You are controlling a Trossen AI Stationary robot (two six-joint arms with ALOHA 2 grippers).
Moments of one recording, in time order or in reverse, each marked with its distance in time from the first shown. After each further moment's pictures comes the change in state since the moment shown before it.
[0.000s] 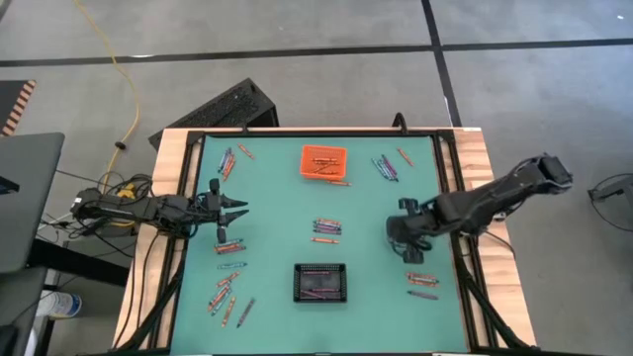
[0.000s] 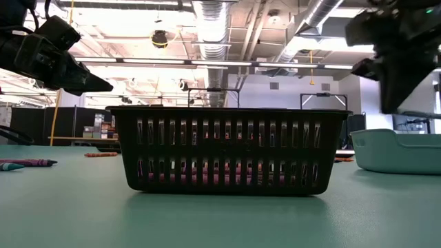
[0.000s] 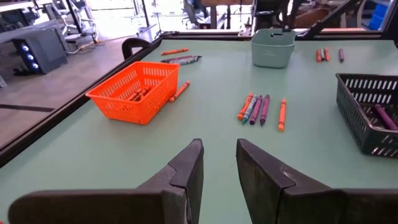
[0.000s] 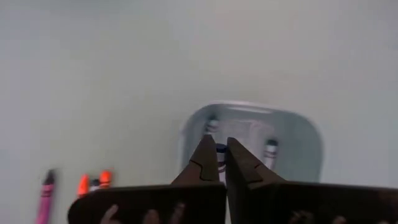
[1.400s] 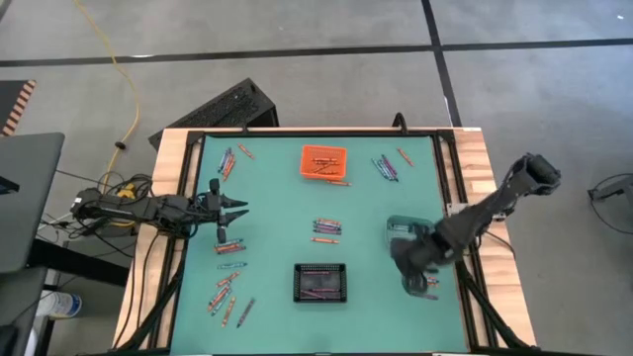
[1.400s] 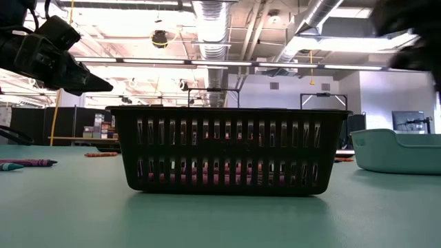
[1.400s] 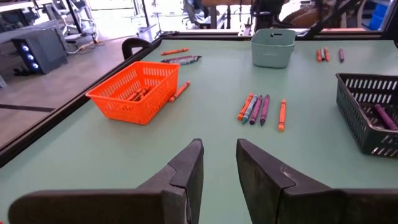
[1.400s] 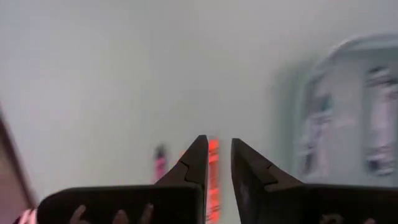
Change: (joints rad) left arm 0.000 0.000 0.000 0.000 0.000 0.000; right arm 0.317 0.141 0.113 -0.061 -0.084 0.528
